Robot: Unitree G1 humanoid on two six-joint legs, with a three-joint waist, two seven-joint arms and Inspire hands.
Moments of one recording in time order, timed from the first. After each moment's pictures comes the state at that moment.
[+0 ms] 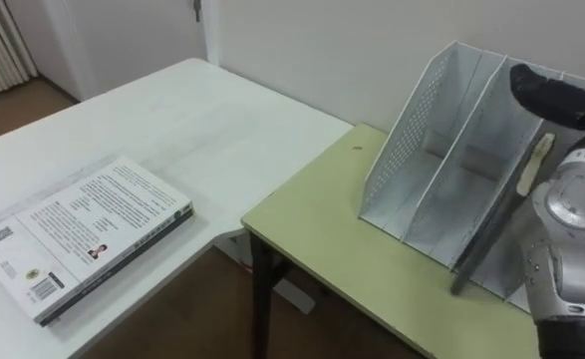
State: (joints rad) left arm 0.24 0.26 0.01 1.00 -0.31 0.07 -0.23; right arm -0.49 -0.46 -0.17 0.21 0.26 0.05 -0.55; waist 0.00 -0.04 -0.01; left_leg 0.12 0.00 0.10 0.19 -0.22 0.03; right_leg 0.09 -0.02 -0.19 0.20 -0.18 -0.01
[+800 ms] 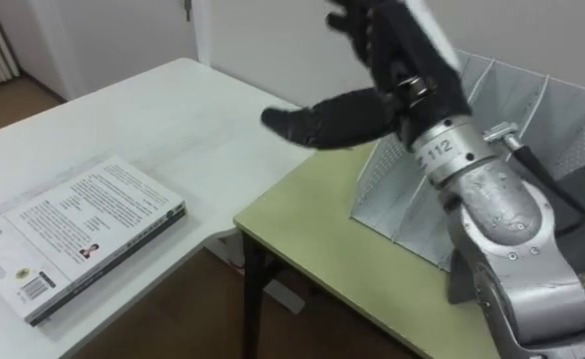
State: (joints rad) left arm 0.19 0.29 -0.05 1.05 -0.32 0.04 -0.28; right arm -0.40 -0.47 0.13 -0.18 0.26 0.11 0.33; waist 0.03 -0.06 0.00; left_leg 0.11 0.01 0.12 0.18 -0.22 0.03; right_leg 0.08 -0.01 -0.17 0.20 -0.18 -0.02
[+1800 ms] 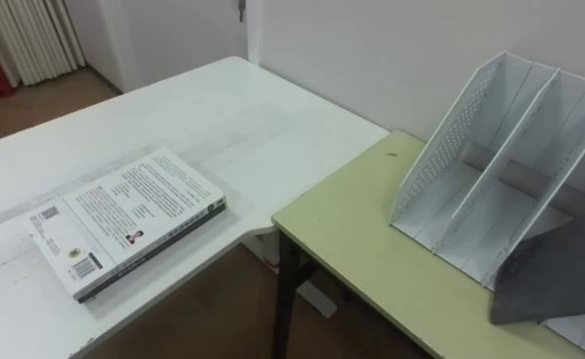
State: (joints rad) left arm 0.12 0.26 -0.12 1.13 -0.44 0.08 -0.26; right arm 0.07 -0.35 0.22 0.77 -0.16 0.16 0.57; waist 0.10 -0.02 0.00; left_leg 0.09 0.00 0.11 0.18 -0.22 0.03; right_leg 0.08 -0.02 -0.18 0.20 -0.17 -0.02
